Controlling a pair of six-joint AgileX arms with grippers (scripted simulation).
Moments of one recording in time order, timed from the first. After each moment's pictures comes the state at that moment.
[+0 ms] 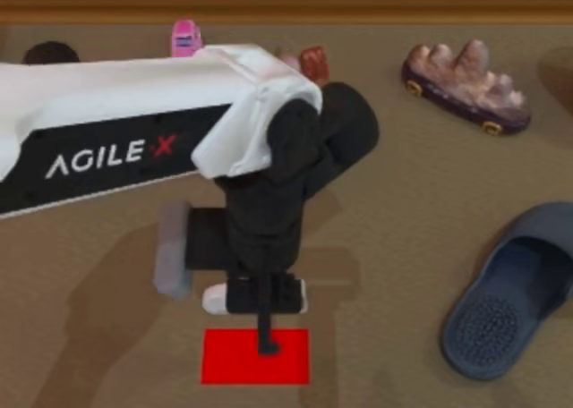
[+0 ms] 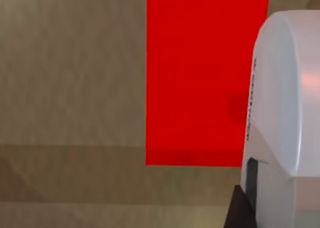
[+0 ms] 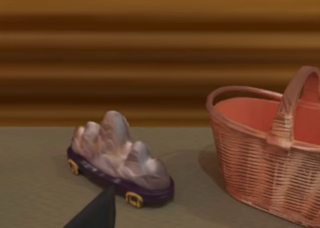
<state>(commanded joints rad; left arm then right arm) -0.82 1.90 1.39 -1.10 -0.02 -2.39 0.00 0.00 0.00 0.00 0.00 0.00</state>
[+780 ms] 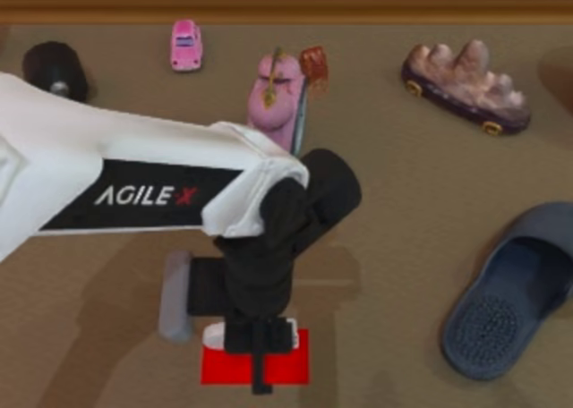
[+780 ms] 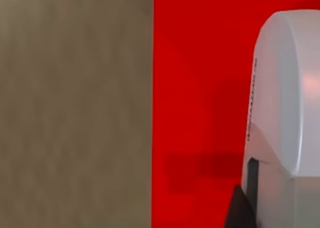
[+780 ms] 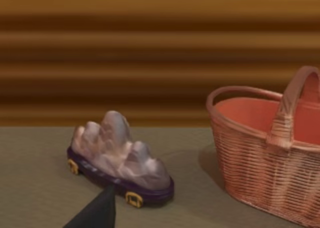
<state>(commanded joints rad) -0.81 1.97 1.20 -0.84 -0.02 -2.38 0.00 0.00 0.00 0.00 0.00 0.00</state>
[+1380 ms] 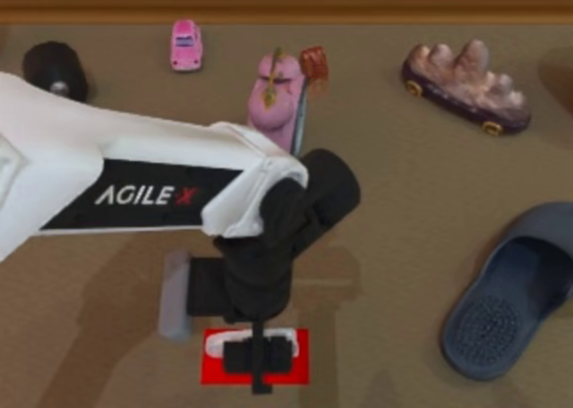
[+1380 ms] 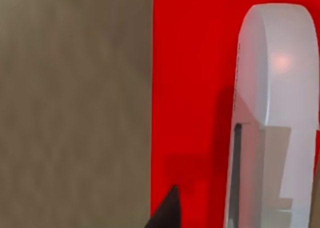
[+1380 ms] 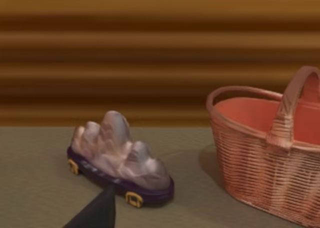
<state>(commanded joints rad) -0.81 1.97 1.20 -0.84 -0.02 -2.38 0.00 0.00 0.00 0.00 0.00 0.00</state>
